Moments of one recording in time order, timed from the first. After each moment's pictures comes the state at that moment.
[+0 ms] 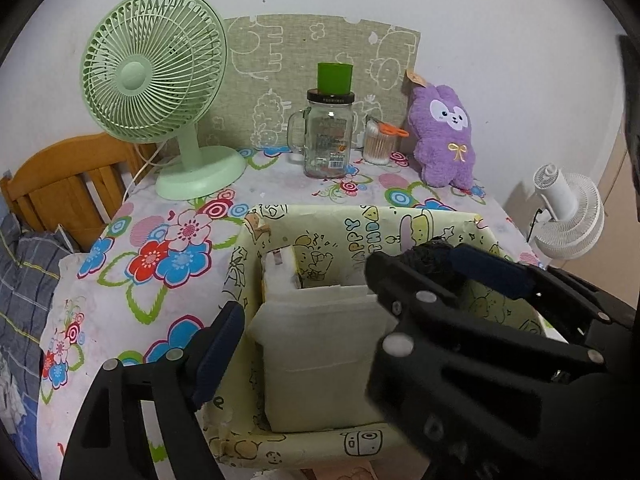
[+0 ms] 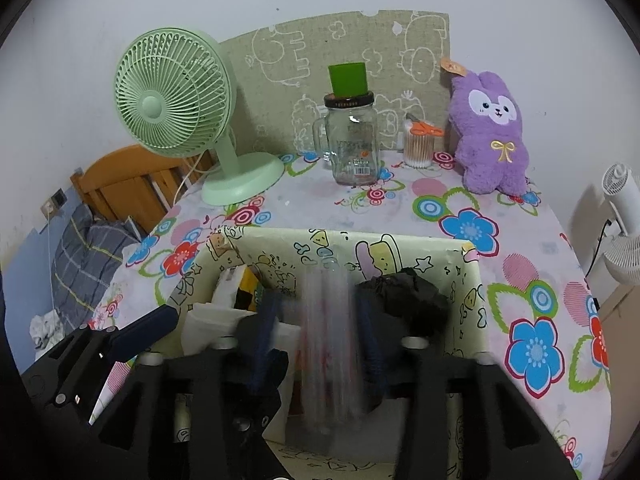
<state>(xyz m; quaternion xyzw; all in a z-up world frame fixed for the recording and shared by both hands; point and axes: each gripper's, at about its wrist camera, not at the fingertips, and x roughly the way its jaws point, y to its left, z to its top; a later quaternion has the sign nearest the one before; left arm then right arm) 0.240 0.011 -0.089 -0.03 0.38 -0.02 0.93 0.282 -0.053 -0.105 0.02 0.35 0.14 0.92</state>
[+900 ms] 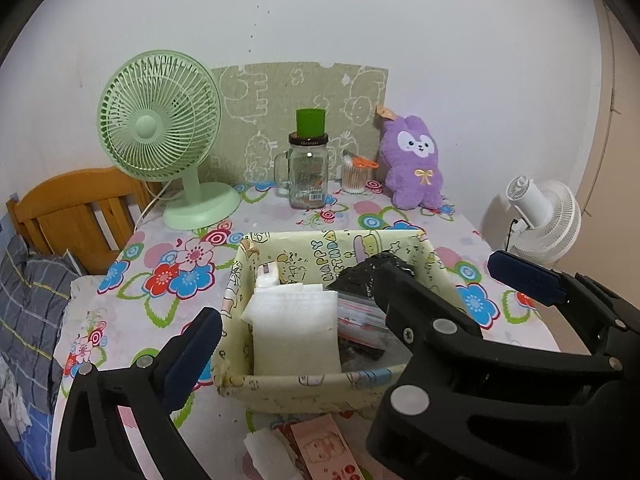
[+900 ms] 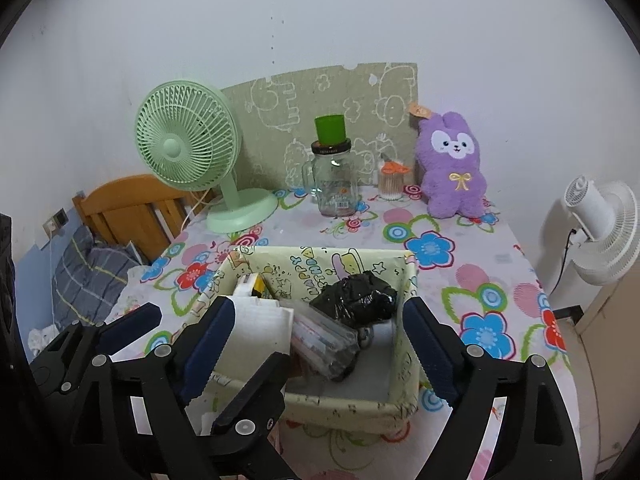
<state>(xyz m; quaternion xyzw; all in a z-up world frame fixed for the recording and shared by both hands) 0.181 -0.010 -0.049 -0.01 0.32 -0.03 0.95 0.207 -0.077 -0.060 0.02 0.30 0.11 0.95</state>
